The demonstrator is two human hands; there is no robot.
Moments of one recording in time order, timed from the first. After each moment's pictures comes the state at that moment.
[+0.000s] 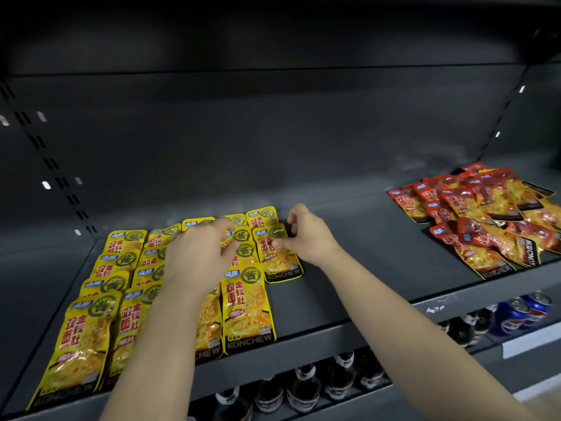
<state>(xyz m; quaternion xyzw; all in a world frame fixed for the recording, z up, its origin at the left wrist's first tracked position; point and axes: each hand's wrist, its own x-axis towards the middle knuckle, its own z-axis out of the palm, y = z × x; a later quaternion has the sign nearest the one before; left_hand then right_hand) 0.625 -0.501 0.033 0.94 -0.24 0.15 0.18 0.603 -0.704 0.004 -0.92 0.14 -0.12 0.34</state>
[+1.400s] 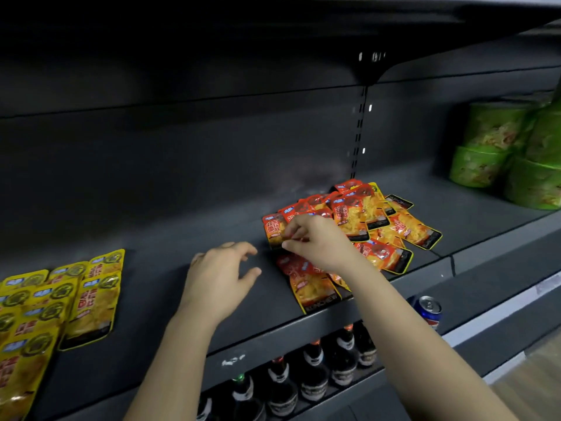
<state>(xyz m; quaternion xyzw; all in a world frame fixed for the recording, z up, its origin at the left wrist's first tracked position) 0.510 -0.779 0.040 0.91 -0.34 0.09 0.23 0.454 -0.975 0.043 -0.92 0.10 -0.18 0.32</state>
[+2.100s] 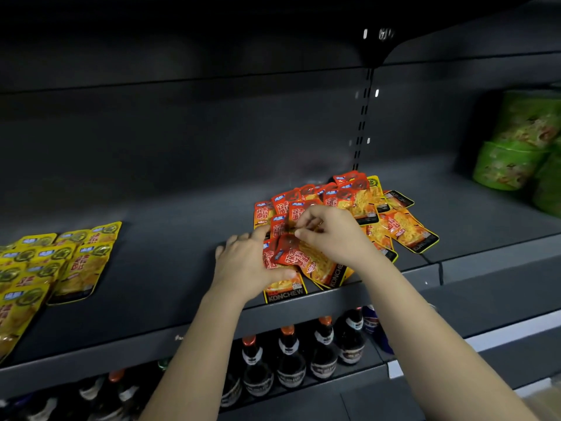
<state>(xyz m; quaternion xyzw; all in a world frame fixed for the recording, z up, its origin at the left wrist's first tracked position) 0.471 -0.862 0.028 0.95 -0.26 -0.01 0.16 0.427 -1.040 0.037 -0.92 0.04 -0.18 0.34</state>
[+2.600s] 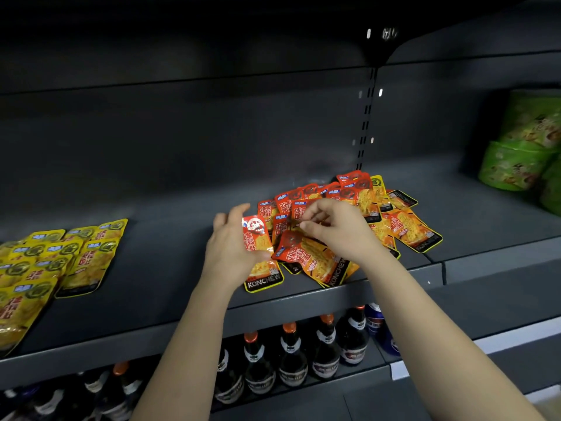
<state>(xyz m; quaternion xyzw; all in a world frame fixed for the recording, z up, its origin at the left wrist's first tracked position) 0.473 -0.850 0.039 0.92 -0.18 0.04 0.36 0.424 -1.044 0.039 -0.90 0.05 -0.20 0.39</state>
